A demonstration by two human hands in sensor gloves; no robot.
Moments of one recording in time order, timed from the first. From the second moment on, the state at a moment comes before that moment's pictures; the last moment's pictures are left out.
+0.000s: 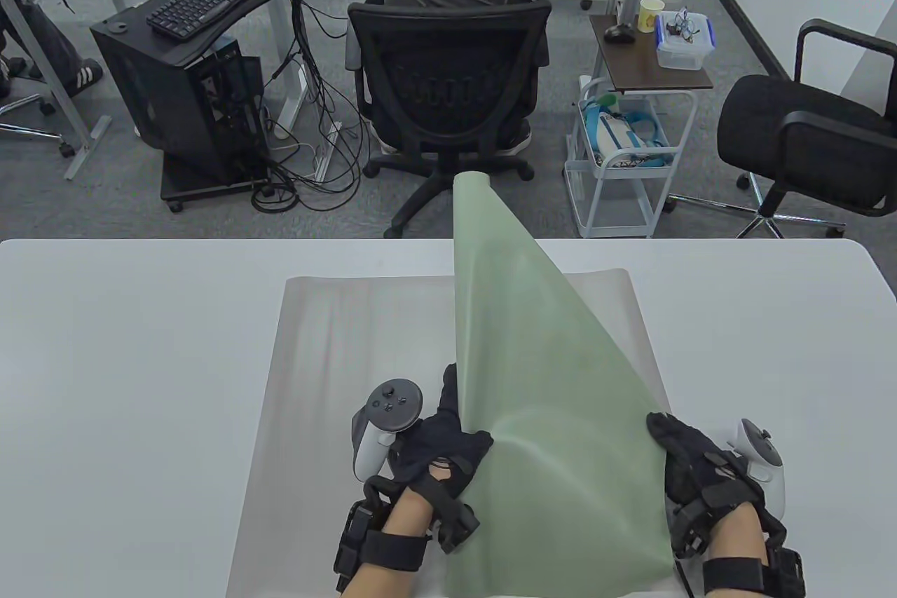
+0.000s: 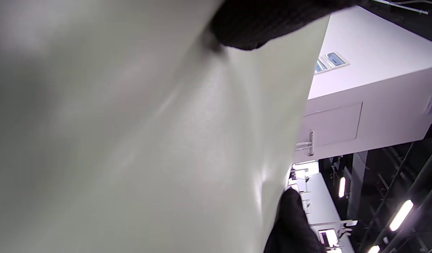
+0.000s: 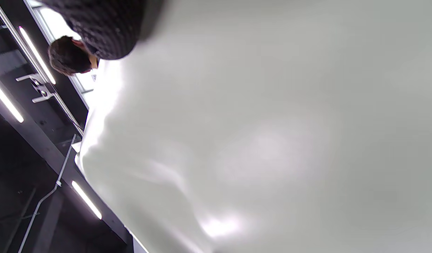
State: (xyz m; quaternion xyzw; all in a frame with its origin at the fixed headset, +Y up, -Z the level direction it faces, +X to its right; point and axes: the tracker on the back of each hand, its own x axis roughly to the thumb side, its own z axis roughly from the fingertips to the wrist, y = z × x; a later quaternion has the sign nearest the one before) left_hand -0.069 -0.747 -0.357 -0.20 -0.14 0.55 0.80; right_hand 0.325 -0.801 -0.341 -0.06 0.21 0.58 0.78
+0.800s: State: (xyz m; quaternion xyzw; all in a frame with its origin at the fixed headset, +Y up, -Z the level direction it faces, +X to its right) left_hand -0.057 -0.750 -0.361 -0.20 -0.09 0.51 0.83; right_hand 0.328 -0.609 -0.449 -0.02 -0.09 0.77 0.64
